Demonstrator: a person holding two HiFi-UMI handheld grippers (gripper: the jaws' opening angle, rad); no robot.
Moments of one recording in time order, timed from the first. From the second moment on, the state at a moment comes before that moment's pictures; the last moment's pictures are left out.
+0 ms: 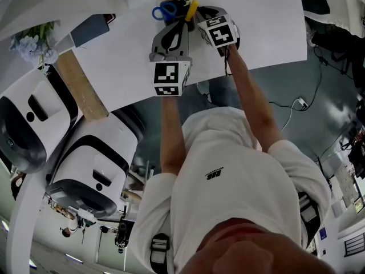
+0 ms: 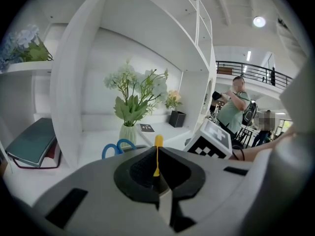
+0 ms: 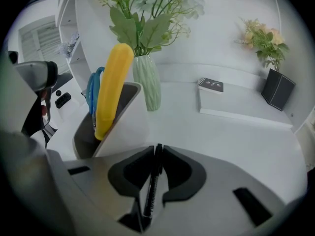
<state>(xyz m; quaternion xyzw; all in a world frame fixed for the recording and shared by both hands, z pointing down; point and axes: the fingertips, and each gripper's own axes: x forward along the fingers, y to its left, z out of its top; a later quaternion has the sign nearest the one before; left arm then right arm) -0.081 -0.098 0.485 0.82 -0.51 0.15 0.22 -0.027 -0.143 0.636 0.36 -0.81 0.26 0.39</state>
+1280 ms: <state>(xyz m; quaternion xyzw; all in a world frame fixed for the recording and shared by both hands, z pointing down) -0.118 -0.088 0.459 0.81 -0.54 0.13 0.20 -0.064 -0.135 0.470 0.34 -0.90 0.22 0.14</state>
